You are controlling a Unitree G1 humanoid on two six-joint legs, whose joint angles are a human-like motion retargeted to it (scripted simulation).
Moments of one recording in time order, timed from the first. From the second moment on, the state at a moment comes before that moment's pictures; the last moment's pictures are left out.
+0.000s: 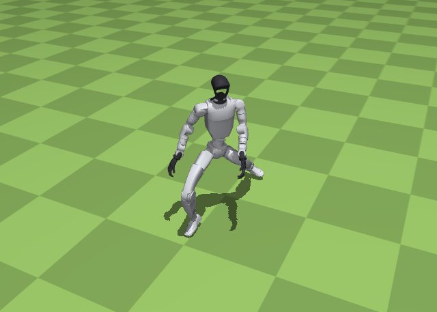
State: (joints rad) left arm -0.48 0.07 -0.57 0.93 -0.32 0.07 0.15; right arm 0.20 -0.50 0.02 1.00 0.23 0.07 -0.26; waist -0.24 0.17 0.01; left_leg 0.04 0.96 0.16 0.44 -0.09 -0.22; right_leg -0.85 -0.91 -0.60 1.42 -0.15 0.26
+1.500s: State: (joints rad) left arm -0.44 0.08 -0.59 0.93 -0.22 0.04 0.12; right arm 0.19 -0.42 0.14 0.96 0.15 0.06 -0.23; waist -0.31 0.13 0.10; left_leg 0.16 0.84 0.25 0.35 -0.03 -0.20; right_leg -0.76 -0.92 -0.60 1.21 -0.02 0.24
